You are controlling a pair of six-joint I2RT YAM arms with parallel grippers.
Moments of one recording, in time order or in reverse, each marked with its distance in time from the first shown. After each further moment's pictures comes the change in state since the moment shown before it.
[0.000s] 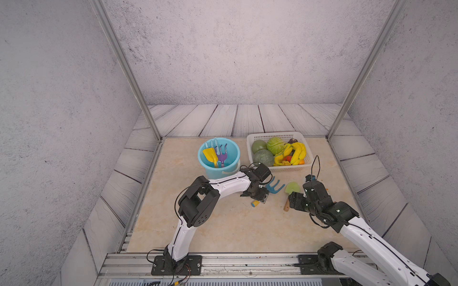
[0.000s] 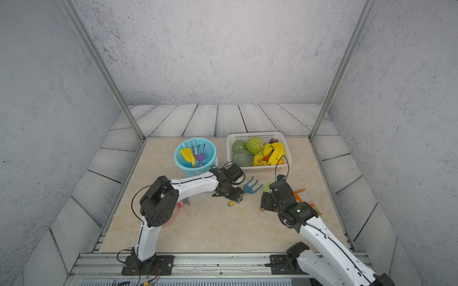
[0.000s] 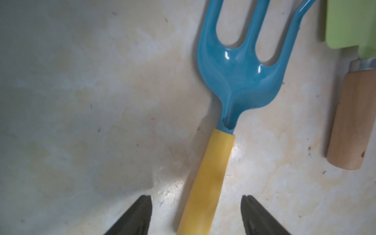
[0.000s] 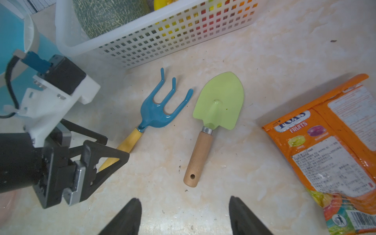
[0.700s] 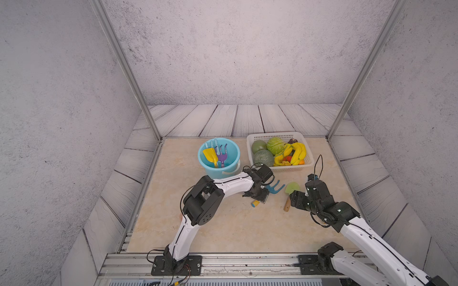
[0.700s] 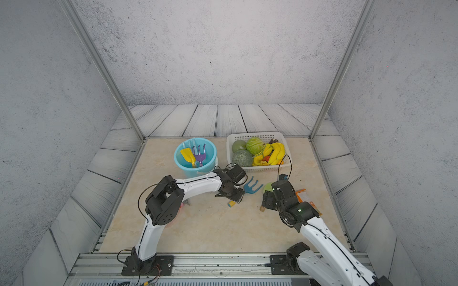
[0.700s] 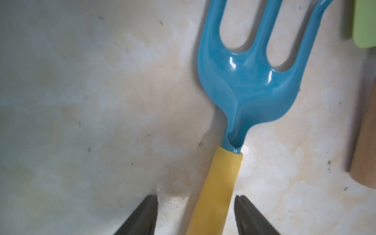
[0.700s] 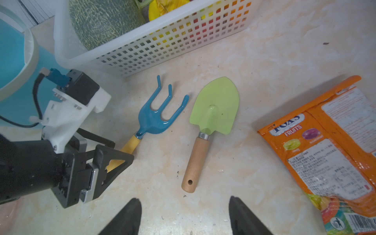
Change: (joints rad) left arm -0.012 0.060 0.043 -0.016 -0.039 0.016; right arm -0.045 -0.007 -0.006 0.017 -0.018 -0.003
